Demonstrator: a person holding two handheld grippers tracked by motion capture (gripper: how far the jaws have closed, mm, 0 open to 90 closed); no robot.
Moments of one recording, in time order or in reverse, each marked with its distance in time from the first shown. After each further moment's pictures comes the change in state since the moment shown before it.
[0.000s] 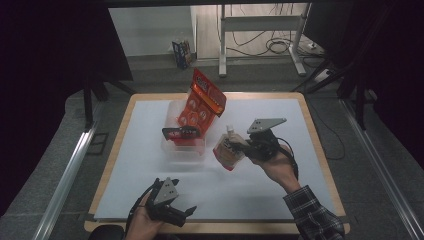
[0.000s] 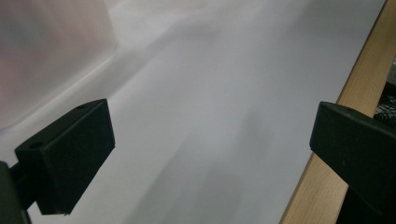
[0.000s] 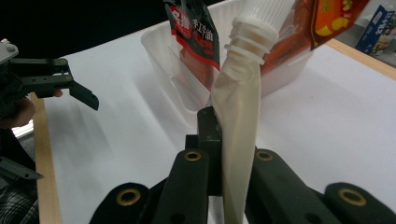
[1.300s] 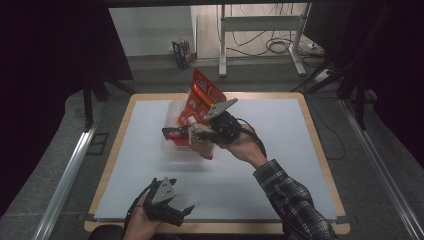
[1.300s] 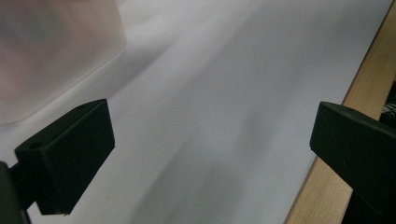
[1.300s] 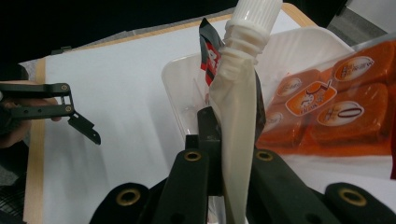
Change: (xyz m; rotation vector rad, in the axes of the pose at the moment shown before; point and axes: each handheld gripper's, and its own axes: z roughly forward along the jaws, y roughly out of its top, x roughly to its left) left arm 0.002 -0.002 -0.002 0.002 0.014 0.005; right arm 0.015 0.073 0.074 0.104 0.095 -0.163
